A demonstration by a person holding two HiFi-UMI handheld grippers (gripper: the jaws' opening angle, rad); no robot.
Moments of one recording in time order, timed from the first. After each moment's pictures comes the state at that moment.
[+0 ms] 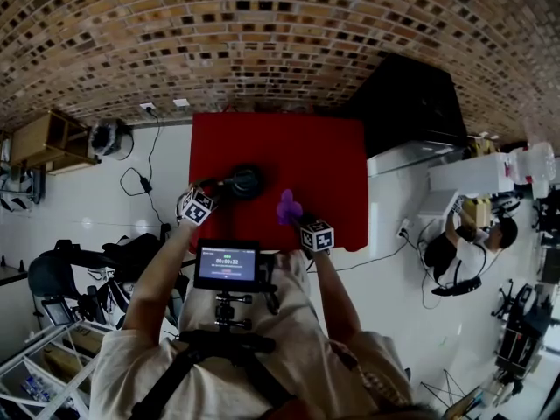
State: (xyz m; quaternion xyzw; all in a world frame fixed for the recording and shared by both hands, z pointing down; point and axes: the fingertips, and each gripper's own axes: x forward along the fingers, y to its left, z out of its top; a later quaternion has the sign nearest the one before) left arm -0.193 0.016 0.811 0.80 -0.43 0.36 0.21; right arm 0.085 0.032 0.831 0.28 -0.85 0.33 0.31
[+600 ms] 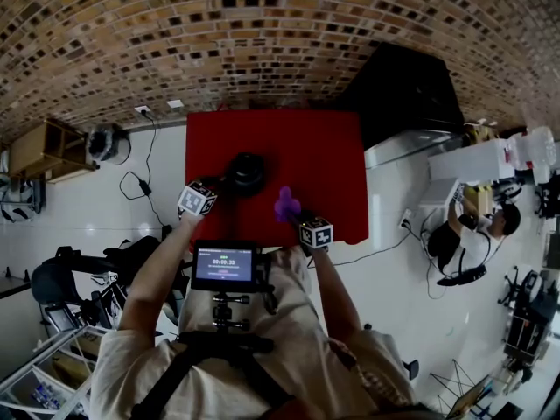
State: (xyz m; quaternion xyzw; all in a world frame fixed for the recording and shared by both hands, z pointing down) left arm -0.168 0.007 0.787 0.80 -0.41 0.31 0.33; right arm 0.088 0.038 0.835 0.29 -0.84 0.35 0.29
